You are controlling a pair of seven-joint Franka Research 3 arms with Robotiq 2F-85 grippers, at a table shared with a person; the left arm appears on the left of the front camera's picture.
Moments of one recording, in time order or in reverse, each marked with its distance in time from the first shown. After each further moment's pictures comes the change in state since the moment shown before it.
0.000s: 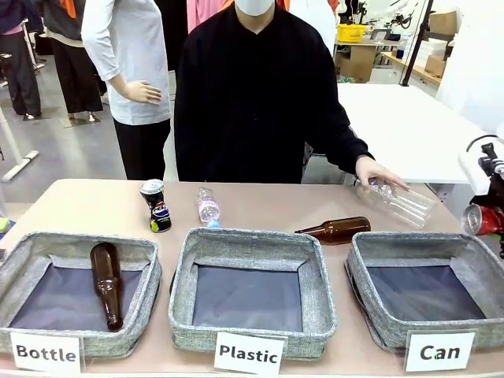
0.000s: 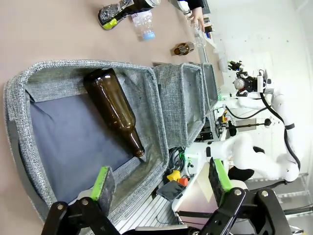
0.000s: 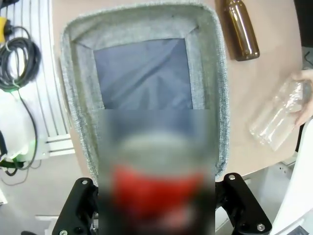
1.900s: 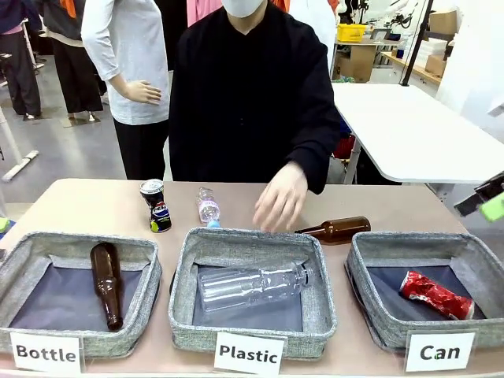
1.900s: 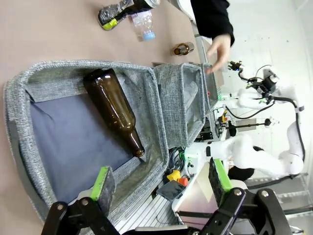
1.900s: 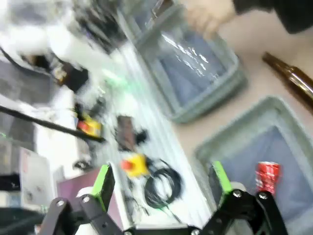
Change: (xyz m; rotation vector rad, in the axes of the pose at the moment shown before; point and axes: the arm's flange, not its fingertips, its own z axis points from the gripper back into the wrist) left arm 0.000 0.000 0.000 0.000 0.000 0.000; right arm -0.012 -0.001 0.040 0.636 -0.679 -0.627
